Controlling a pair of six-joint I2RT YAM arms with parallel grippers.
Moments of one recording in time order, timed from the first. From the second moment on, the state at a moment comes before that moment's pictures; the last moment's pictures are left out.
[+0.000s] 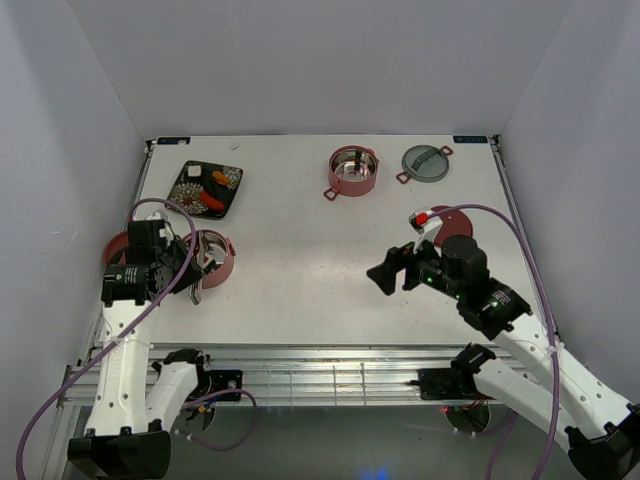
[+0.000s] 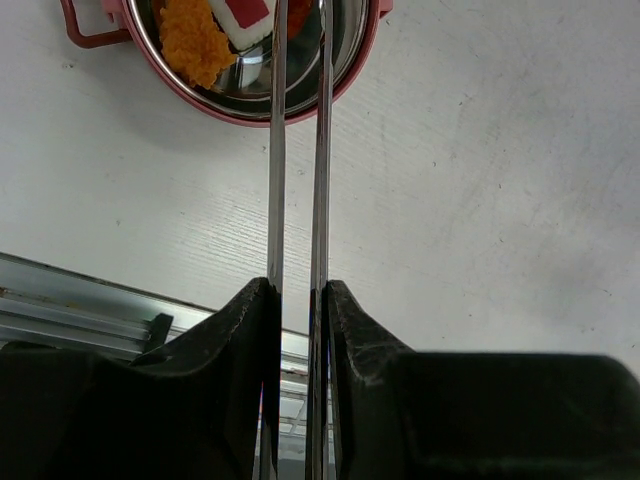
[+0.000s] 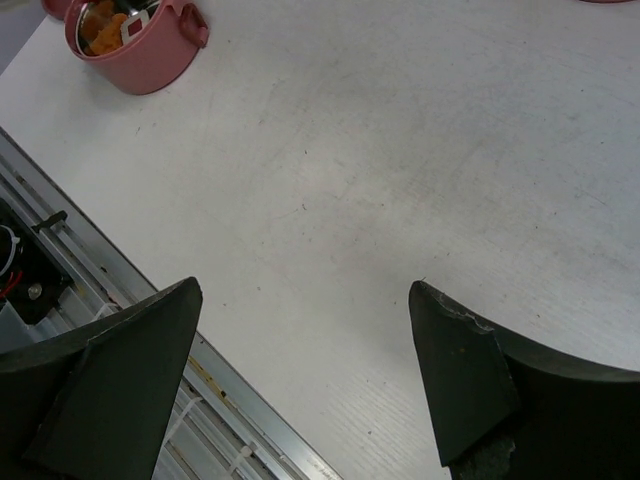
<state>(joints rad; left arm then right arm) 0.04 0.84 1.00 -1.08 0.05 -0.48 0.64 0.70 0.66 -0.32 -0.20 0.25</state>
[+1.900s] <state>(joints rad) 0.04 1.40 1.43 -0.89 -0.04 -0.49 0.64 0.66 0.66 -0.34 -0.20 0.25</state>
